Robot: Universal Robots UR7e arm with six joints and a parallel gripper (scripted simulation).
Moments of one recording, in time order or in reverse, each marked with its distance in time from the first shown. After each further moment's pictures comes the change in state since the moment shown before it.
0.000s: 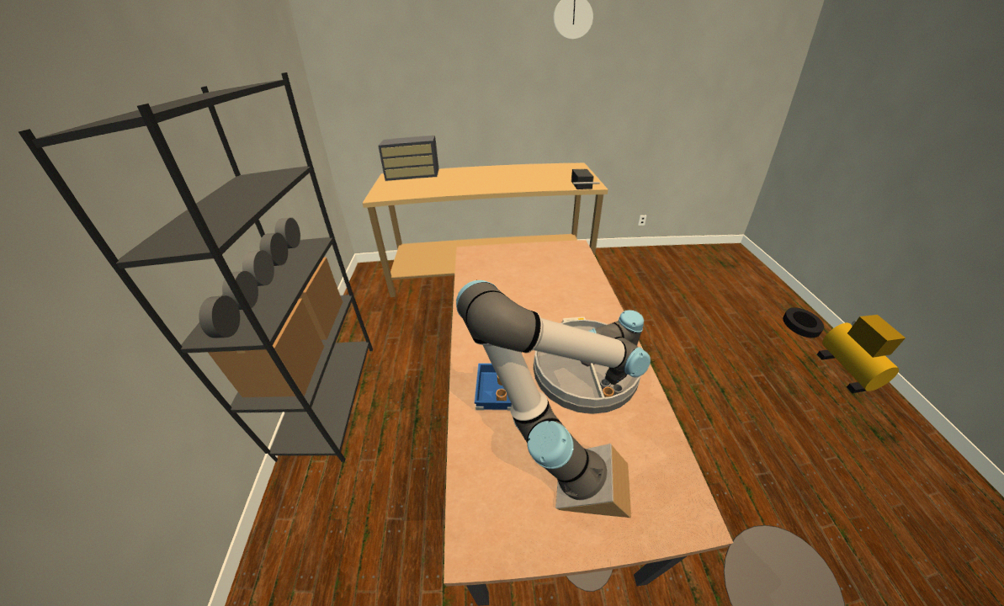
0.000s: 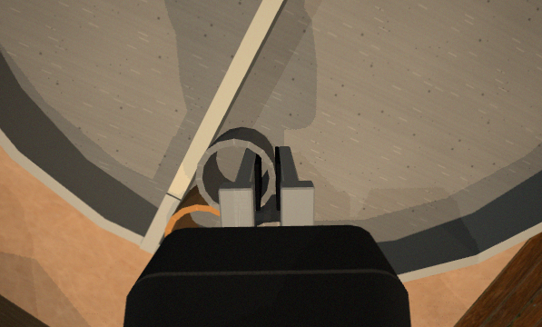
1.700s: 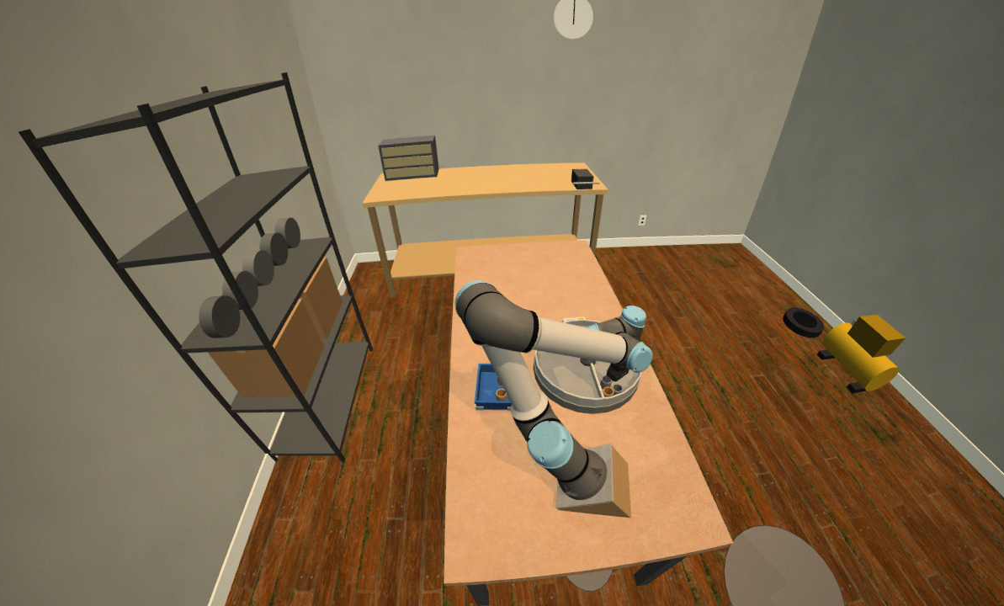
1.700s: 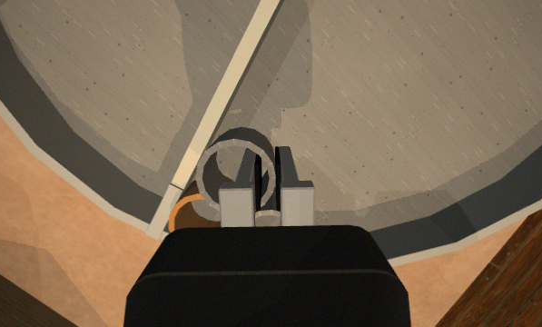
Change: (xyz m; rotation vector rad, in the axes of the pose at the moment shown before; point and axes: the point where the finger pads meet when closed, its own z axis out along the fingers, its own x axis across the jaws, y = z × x) arm 0.003 0.000 -0.015 0.000 -0.009 0.002
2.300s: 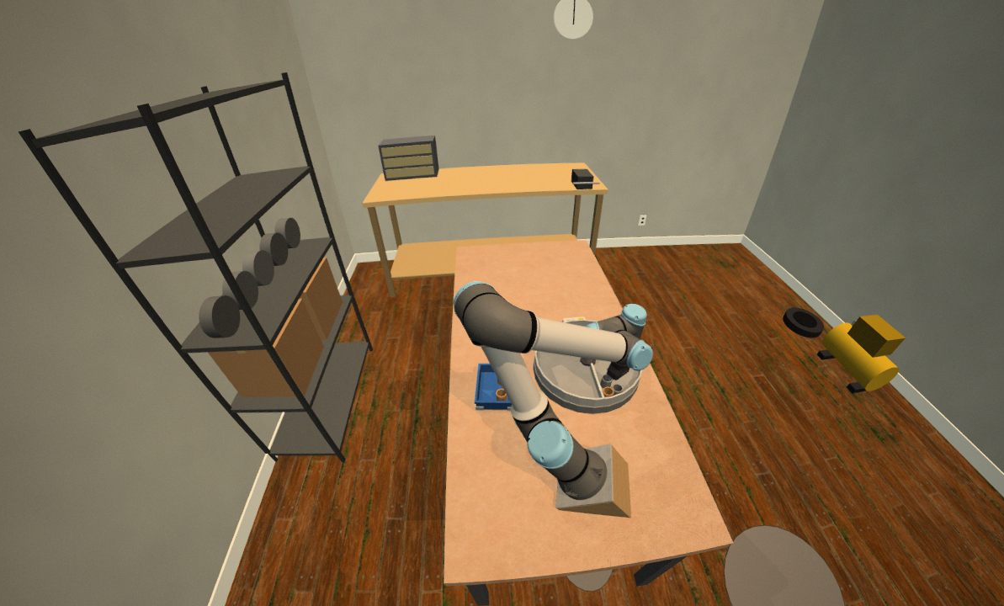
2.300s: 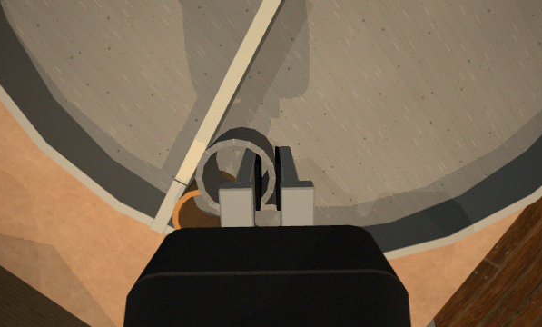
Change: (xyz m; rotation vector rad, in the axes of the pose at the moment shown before) arm 0.000 0.000 -0.008 0.000 0.000 0.000
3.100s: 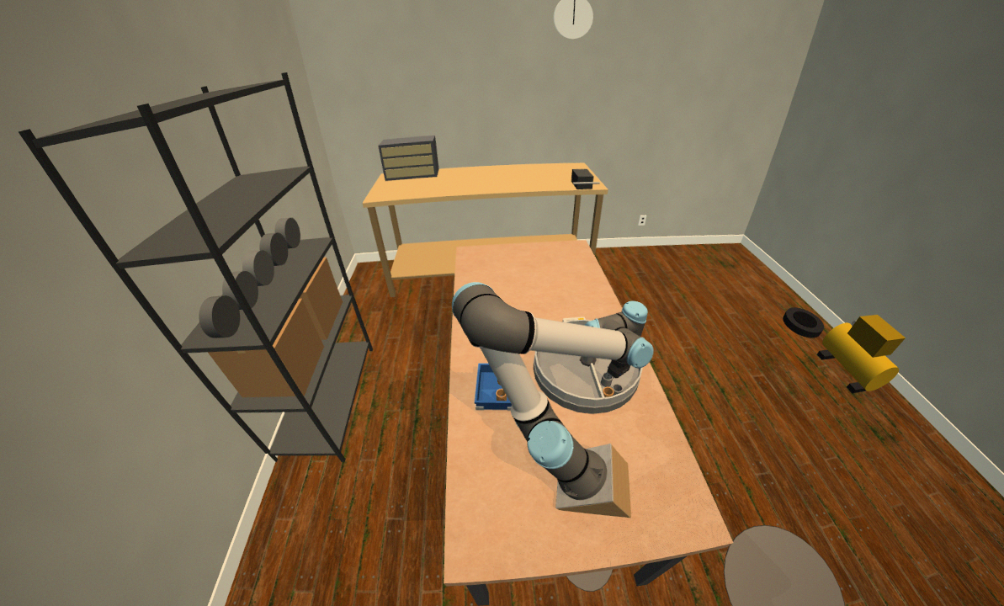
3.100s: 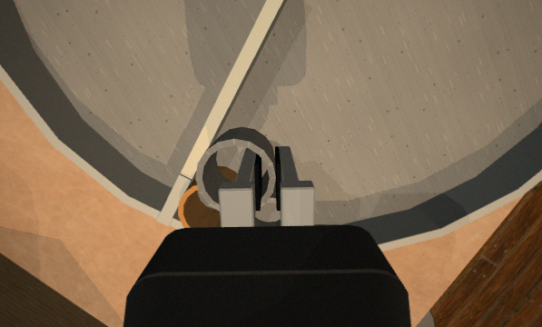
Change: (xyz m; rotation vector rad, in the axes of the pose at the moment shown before) arm 0.000 0.000 -0.010 0.000 -0.001 0.000
